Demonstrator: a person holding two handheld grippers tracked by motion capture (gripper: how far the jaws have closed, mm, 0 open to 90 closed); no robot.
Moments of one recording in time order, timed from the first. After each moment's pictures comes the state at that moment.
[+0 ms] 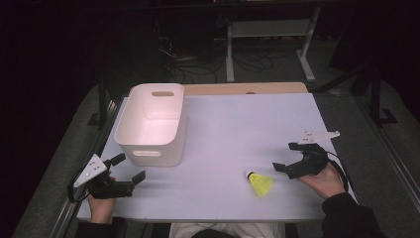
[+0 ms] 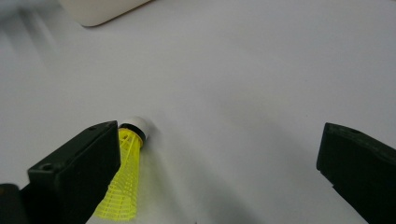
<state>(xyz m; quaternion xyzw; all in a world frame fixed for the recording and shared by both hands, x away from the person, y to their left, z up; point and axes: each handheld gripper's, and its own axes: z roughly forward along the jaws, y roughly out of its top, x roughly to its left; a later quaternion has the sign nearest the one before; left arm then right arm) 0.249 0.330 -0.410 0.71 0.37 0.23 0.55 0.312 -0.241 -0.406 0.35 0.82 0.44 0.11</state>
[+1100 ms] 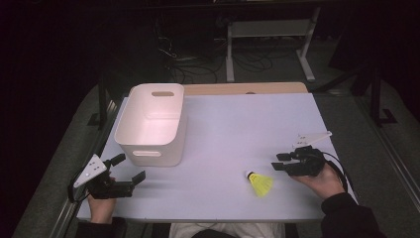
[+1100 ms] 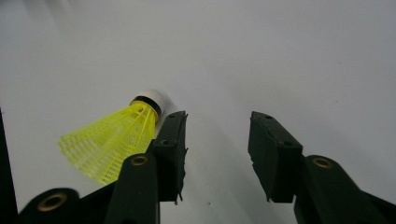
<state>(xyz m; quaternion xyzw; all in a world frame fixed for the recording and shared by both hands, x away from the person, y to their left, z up) 0.249 0.330 -0.410 0.71 0.37 0.23 0.55 0.313 -0.235 -0.411 0.32 0.86 0.40 0.07</state>
